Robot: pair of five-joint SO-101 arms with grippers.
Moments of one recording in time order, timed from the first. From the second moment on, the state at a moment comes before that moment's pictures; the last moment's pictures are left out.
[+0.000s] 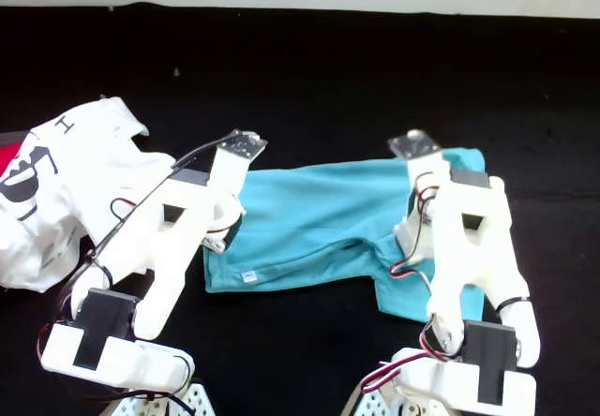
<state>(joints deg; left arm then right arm) 5.1 1.1 40.3 51.1 -15.6 3.7 -9.8 36.3 69.6 31.8</state>
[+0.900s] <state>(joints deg) 5.1 1.1 40.3 51.1 -15.6 -2.2 -15.2 41.1 72.3 30.9</state>
